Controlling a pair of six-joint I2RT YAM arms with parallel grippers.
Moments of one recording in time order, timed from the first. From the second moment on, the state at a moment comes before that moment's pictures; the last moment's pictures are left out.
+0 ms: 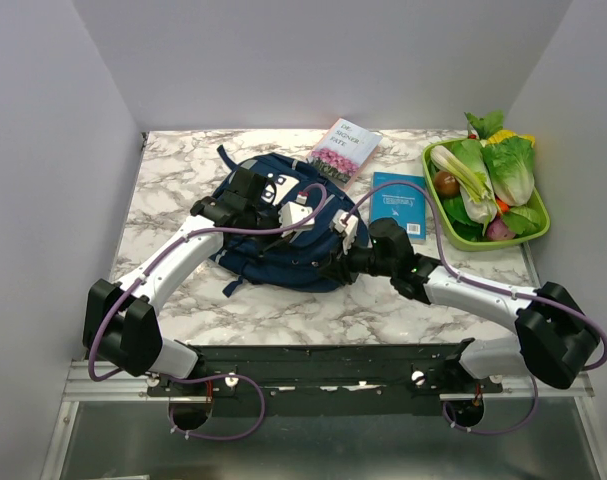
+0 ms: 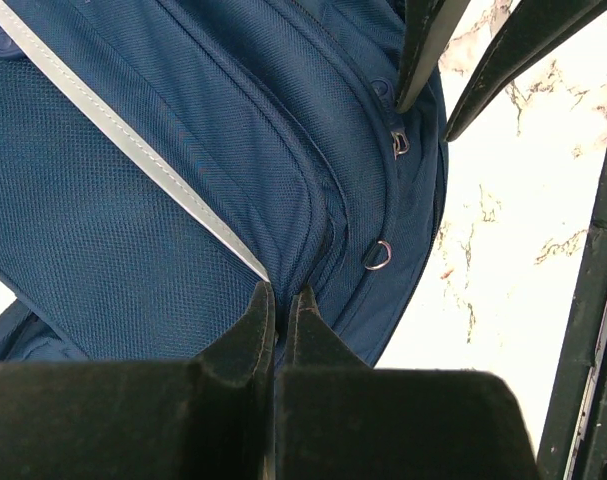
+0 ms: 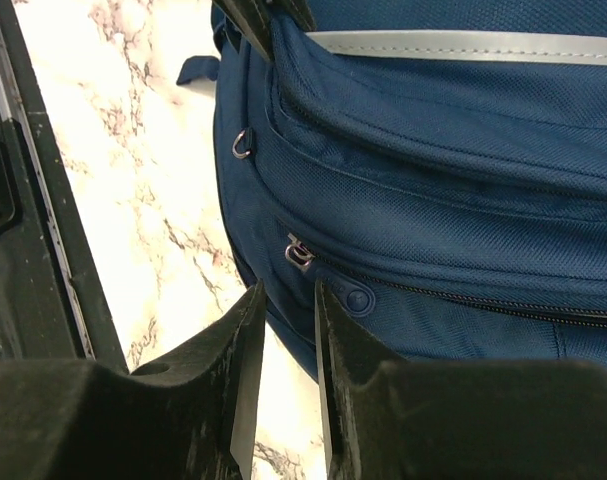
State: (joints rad) left arm -0.48 1.42 1.17 -0.72 0.60 0.78; right arm 0.75 1.32 0.67 0.22 -0.41 0.01
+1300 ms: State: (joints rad) left arm -0.64 1.32 1.17 -0.75 0.66 0.74; right arm 0.77 1.28 0.65 0.19 -0.32 0.10
